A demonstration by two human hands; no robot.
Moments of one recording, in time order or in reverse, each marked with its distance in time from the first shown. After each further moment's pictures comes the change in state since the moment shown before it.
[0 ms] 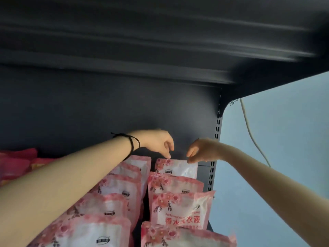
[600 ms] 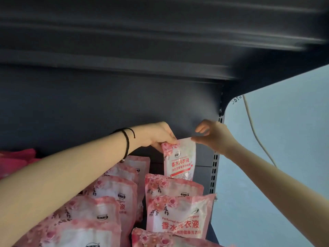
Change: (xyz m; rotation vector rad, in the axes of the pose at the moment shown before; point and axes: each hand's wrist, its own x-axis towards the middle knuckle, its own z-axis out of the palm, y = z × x) left_hand 0.013 0.012 0.002 -0.692 0.124 -0.204; right_hand -0.005 0.013 -0.008 0.289 0.604 0.003
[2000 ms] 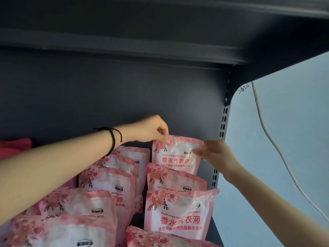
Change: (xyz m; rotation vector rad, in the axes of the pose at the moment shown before) left_hand 0.004 -0.039 -0.011 0.372 0.071 0.317; right_hand -0.043 0.038 0.051 0.405 -0.073 0.244
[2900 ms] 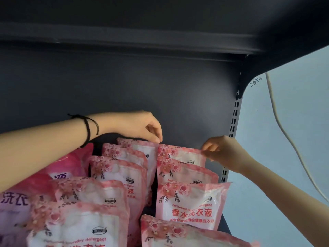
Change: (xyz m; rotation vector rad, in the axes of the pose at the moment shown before) left_hand -0.051 -0.007 -0.036 0.147 -0.196 0.008; right_hand -0.007 -0.014 -0.003 -0.478 -0.141 -0.239
